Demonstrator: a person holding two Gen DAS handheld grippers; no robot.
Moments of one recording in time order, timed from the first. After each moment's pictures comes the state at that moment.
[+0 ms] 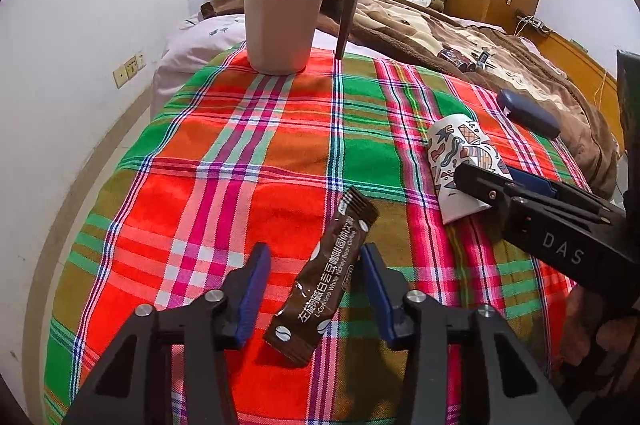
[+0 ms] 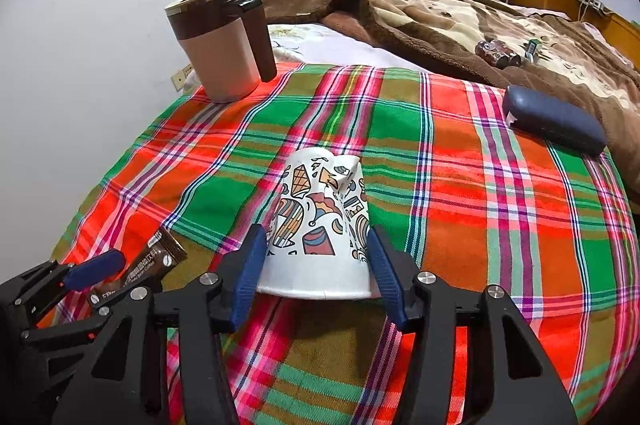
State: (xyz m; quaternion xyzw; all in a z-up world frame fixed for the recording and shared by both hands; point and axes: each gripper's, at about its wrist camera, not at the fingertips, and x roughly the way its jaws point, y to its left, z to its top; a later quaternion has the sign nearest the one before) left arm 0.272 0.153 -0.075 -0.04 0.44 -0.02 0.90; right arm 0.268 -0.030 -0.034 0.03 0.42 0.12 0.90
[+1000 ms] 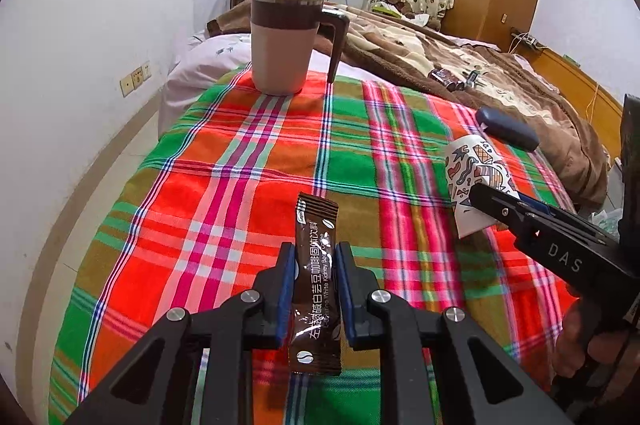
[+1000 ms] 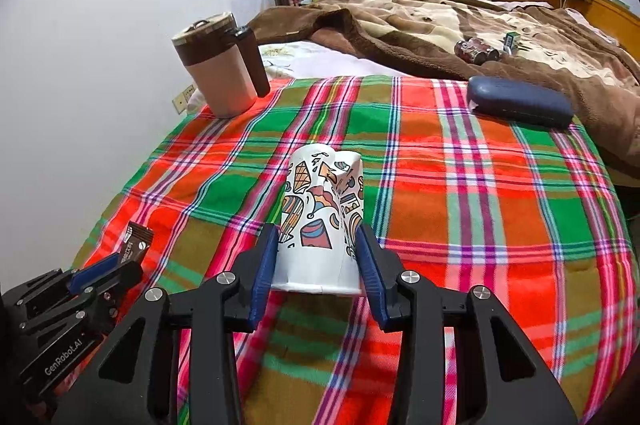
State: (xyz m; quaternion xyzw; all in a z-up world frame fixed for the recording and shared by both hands) left arm 0.232 0.149 -0.045 -0.06 0.41 -0.03 0.91; right arm 0.236 -0.051 -0.020 0.07 0.39 0.11 0.91
